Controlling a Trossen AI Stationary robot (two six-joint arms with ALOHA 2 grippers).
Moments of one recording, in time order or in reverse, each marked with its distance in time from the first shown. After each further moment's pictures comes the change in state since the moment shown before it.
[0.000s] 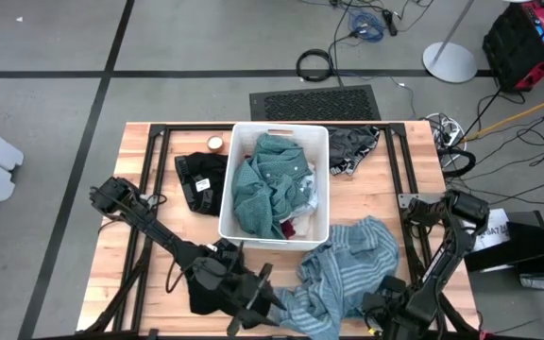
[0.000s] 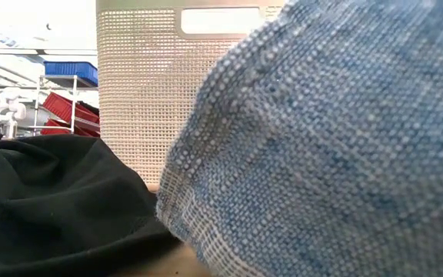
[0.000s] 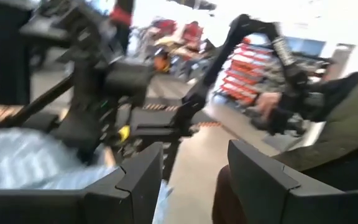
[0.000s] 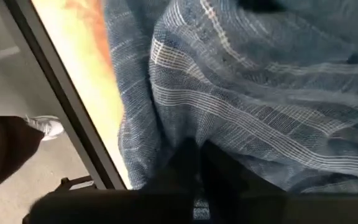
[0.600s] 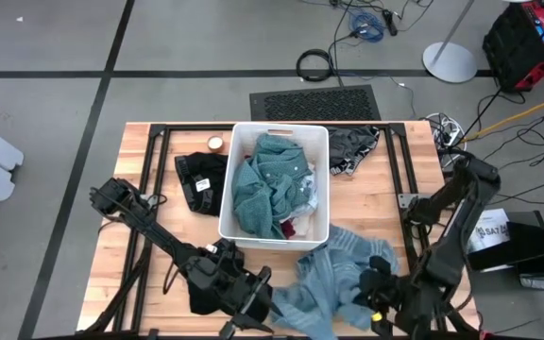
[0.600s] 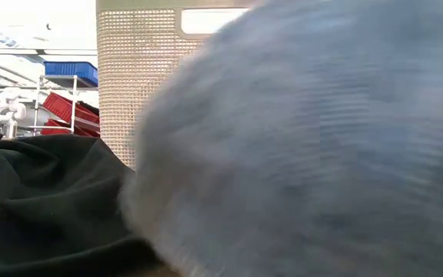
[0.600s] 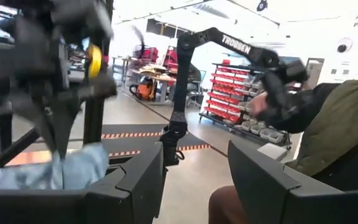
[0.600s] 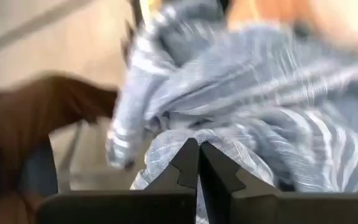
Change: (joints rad) left arm -0.018 0.005 0.001 0.127 0.033 0.079; right arm -0.092 -0.338 0.110 0.012 0.473 -0.226
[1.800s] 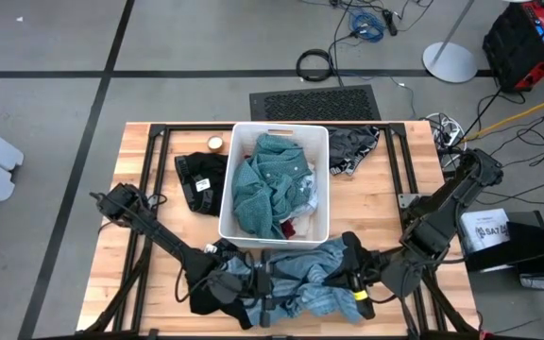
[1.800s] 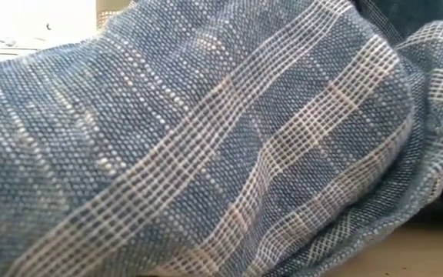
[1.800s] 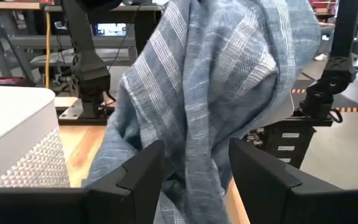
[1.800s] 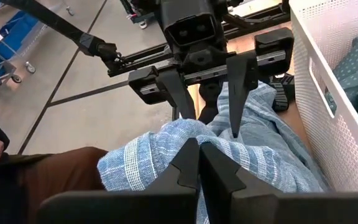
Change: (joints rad) left arm 0.013 0.080 0.147 -0.344 -0.534 0.064; right arm -0.224 -0.098 0.045 0.317 0.023 -0.491
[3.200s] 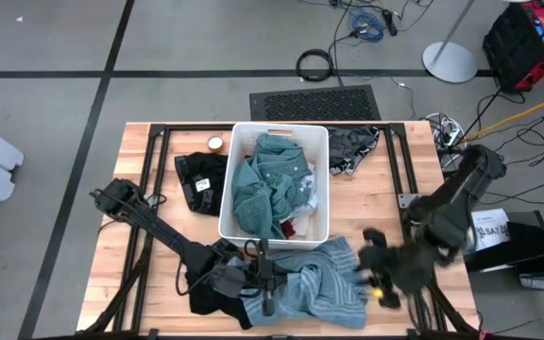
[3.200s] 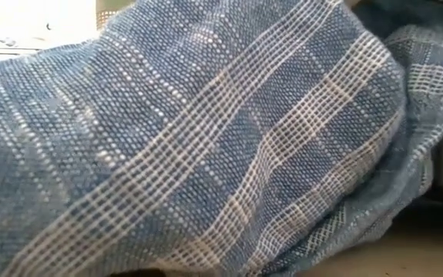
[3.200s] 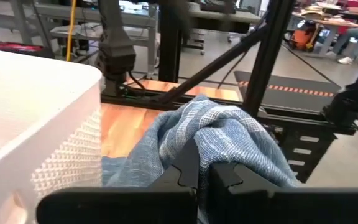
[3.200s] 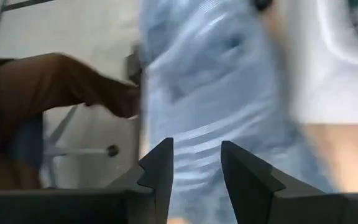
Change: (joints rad) left arm 0.036 -0.047 0.000 -0.139 -0.038 -0.158; right arm 0.058 -0.076 -0.004 -0.433 -0.171 0.102
